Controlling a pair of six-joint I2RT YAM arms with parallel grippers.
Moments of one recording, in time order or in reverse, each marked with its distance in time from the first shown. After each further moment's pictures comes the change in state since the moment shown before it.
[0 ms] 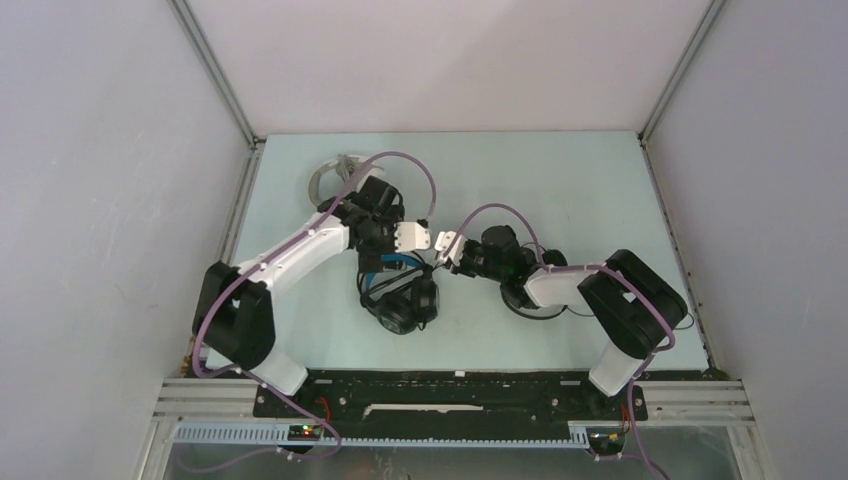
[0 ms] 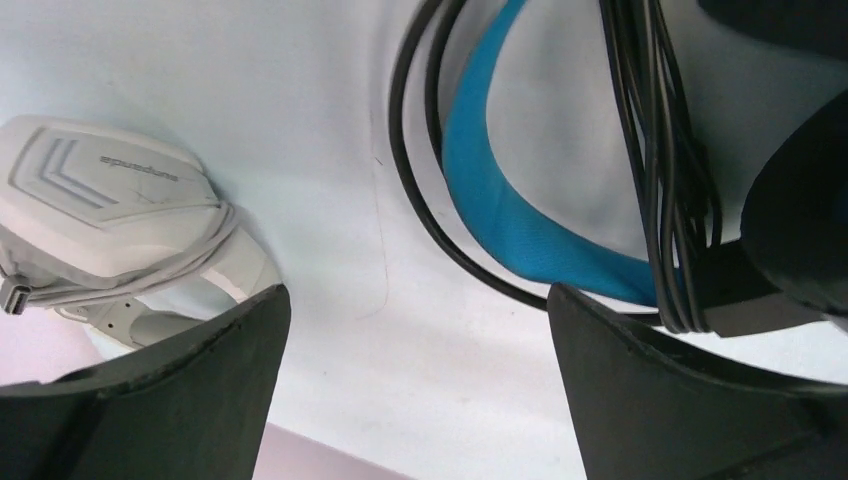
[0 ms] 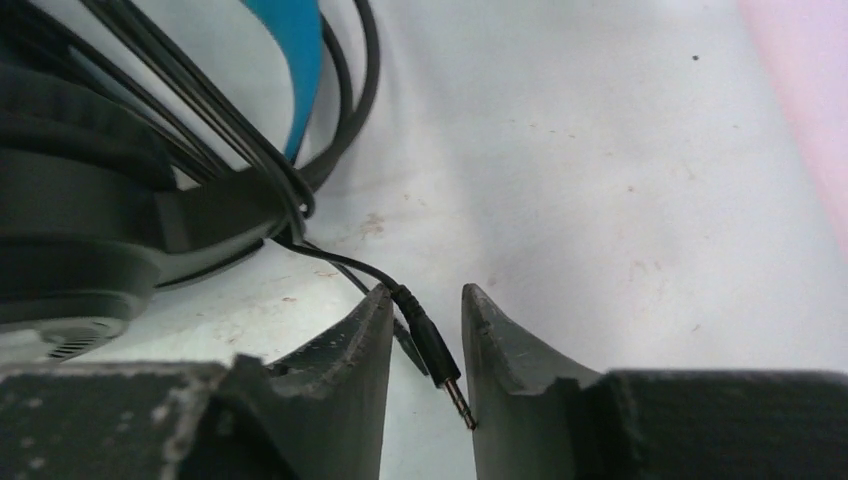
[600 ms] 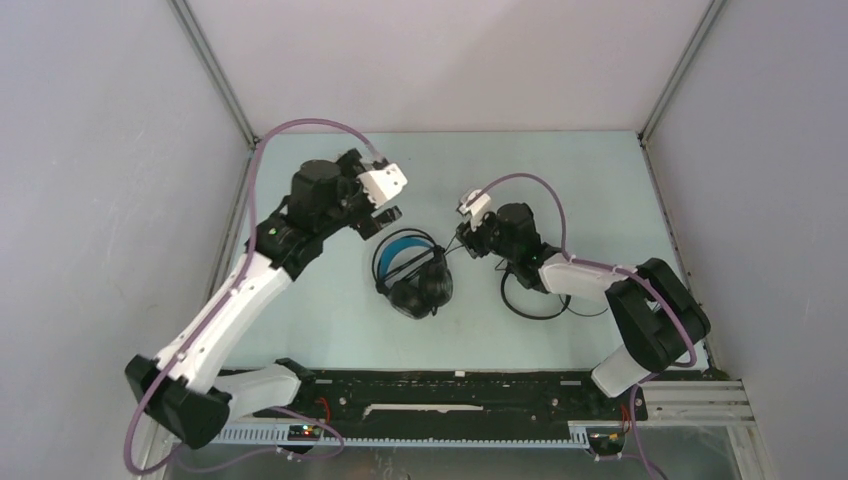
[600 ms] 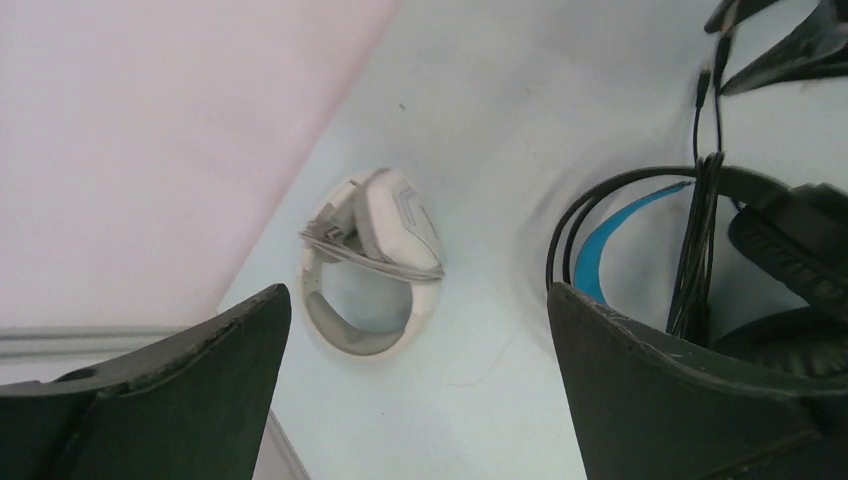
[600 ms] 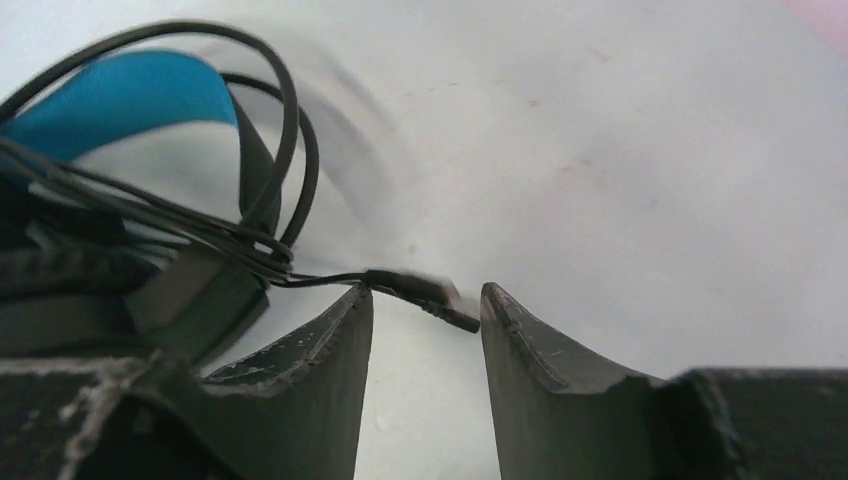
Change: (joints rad) left arm 0.024 -0.401 0.002 0.294 0.011 -0.357; right arm -0.096 -0.105 0.071 -0.132 0.083 0.355
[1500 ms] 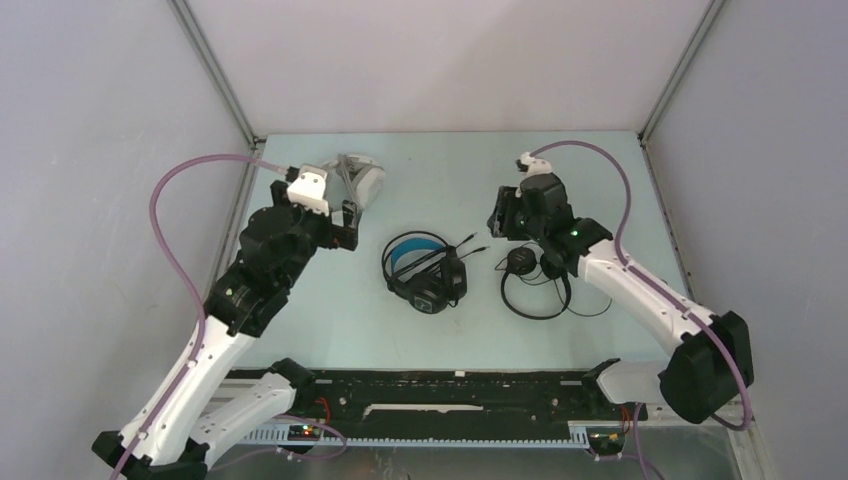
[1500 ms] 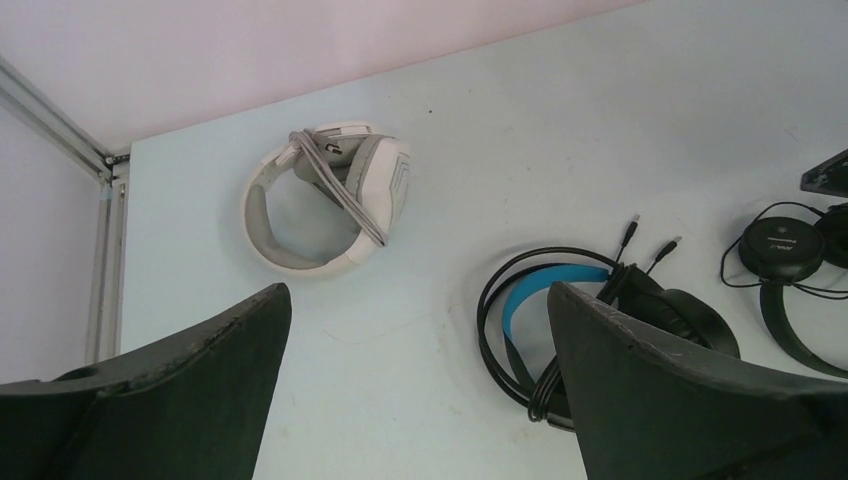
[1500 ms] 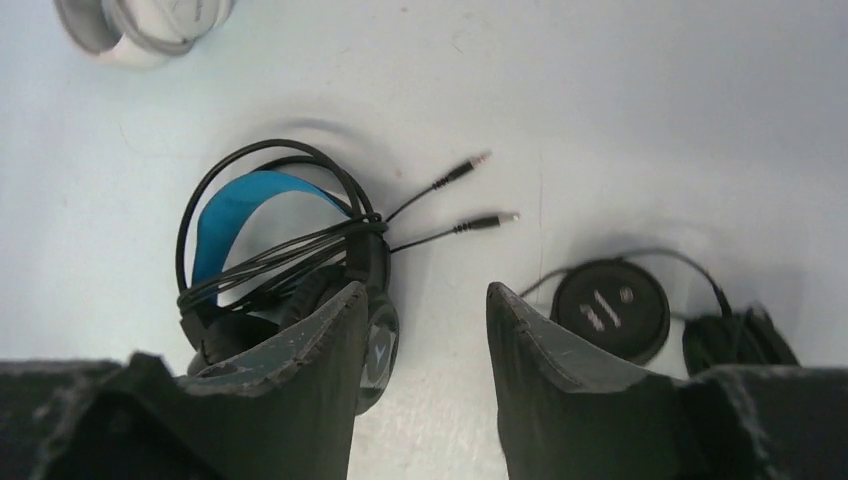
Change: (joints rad) left arm -0.007 -0.367 -0.177 0.080 -0.262 -0.630; right arm -0.049 -0.259 0.296 -0.763 0.265 0.639
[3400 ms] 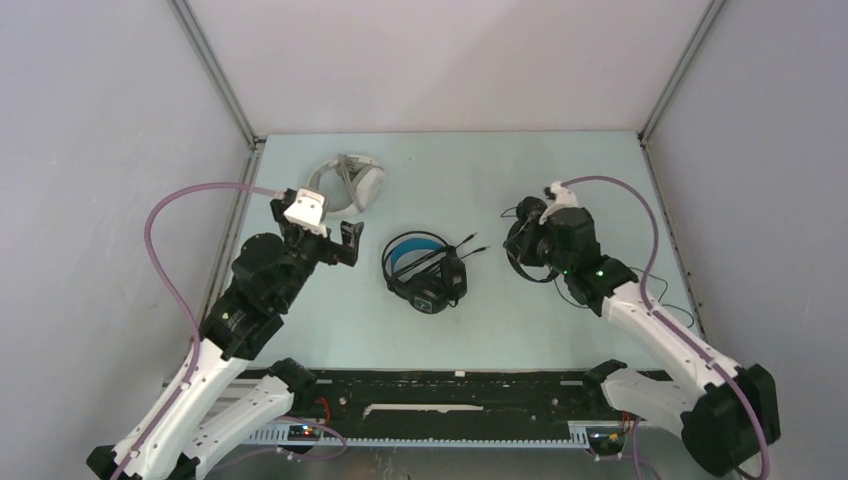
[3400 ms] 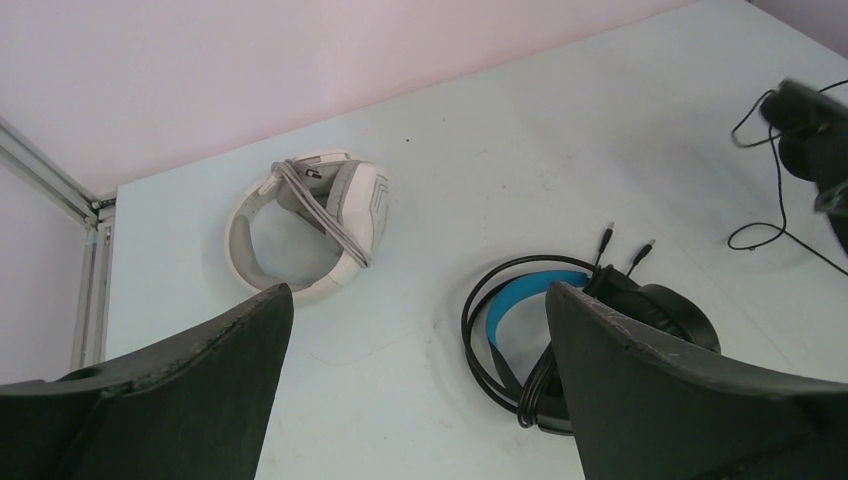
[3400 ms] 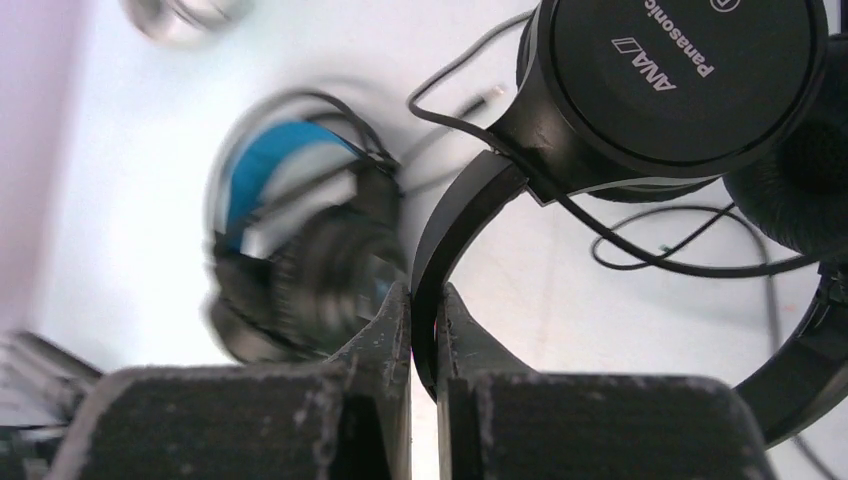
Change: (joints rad) left arm -0.066 -0.155 -0.141 0.087 0.004 0.032; right arm -0.065 -0.254 -0.300 0.068 -0.109 0.105
